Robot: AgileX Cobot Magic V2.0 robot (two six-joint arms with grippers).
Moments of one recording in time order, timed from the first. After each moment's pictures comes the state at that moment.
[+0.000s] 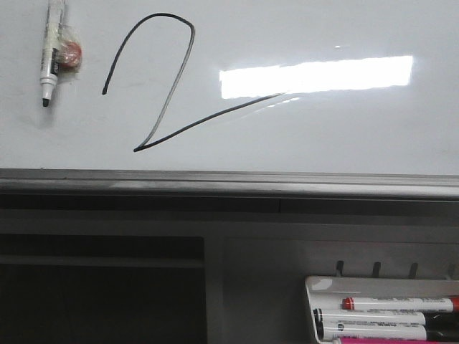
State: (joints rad) left arm -0.31 0.00 0.00 -0.10 0.33 -0.01; right arm 1.13 0.00 -0.41 -1.03 0.91 0.72
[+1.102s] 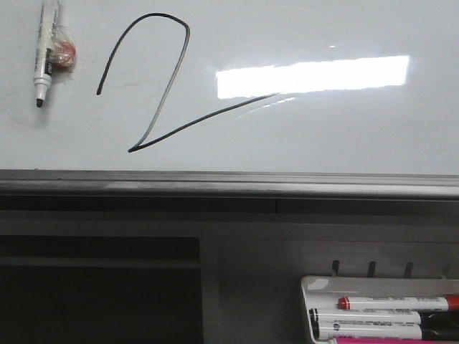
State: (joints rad) left arm -0.31 0.00 0.00 -0.10 0.33 -0.01; right arm 1.10 0.00 -0.38 -1.04 0.96 0.72
